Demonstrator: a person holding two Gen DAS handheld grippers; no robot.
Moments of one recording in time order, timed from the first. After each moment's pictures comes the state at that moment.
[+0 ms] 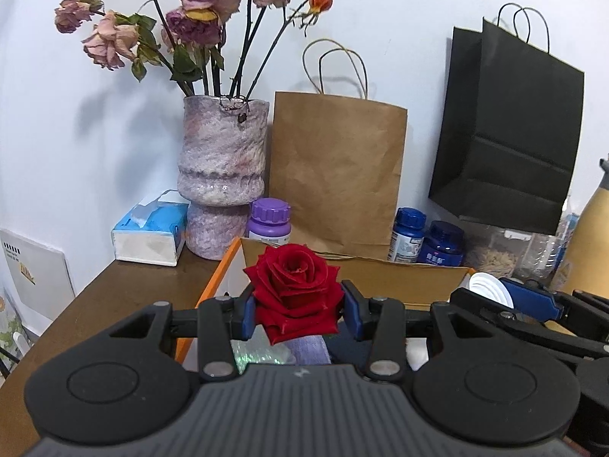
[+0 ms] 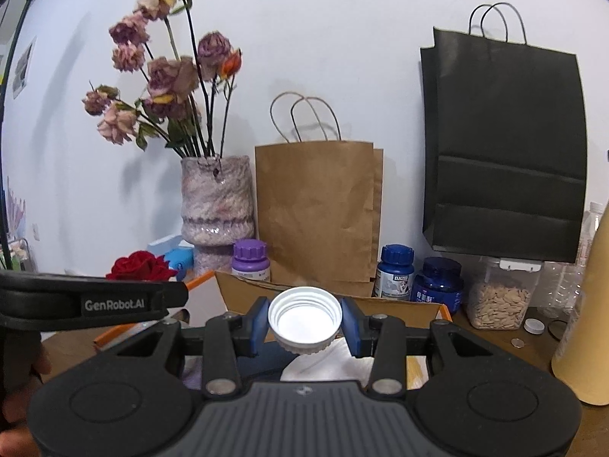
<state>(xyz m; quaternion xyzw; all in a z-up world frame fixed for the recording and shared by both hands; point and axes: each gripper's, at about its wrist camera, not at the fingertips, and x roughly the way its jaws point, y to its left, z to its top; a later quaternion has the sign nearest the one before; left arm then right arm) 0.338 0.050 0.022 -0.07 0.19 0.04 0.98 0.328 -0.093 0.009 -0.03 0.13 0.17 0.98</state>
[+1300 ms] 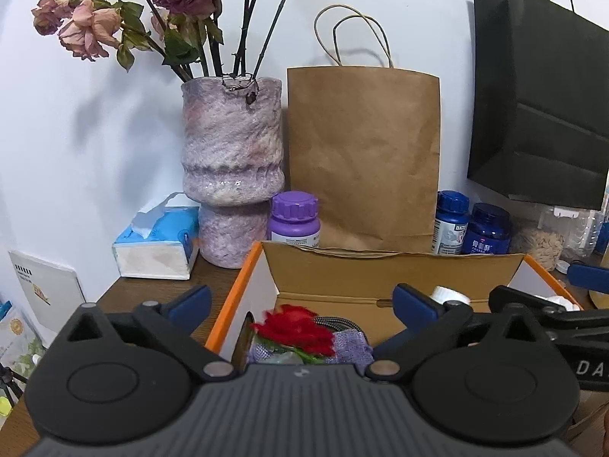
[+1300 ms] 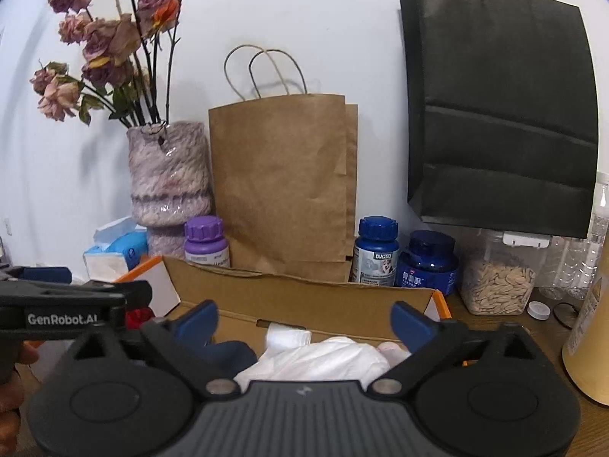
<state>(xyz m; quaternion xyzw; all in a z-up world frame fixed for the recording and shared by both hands) 0.392 0.064 -0.001 -0.03 0.20 0.07 0.98 0.397 -0.095 -0.014 -0.02 0.16 0.14 0.98</state>
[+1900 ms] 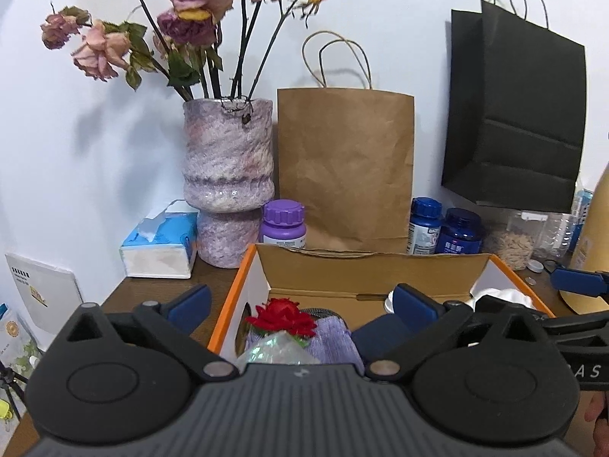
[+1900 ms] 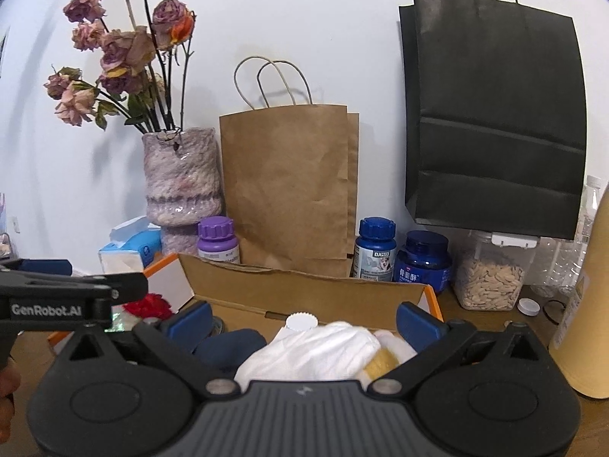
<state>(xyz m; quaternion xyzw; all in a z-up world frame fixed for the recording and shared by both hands) 0.342 0.059 0.023 -0.03 0.19 0.05 0.98 0.363 -0.103 -0.001 -0.02 0.17 0.15 0.97</state>
